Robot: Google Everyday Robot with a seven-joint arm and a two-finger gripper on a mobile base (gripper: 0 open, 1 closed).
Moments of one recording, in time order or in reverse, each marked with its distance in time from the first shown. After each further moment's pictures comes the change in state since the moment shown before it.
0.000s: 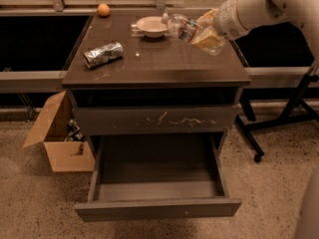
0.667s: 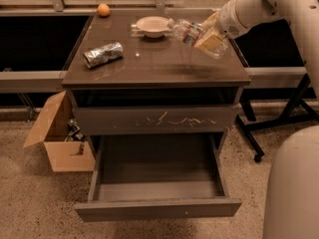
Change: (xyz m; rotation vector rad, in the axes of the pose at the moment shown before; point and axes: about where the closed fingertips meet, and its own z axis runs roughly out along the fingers) arm 0.032 -0.024 0.017 -0.006 0.073 0.098
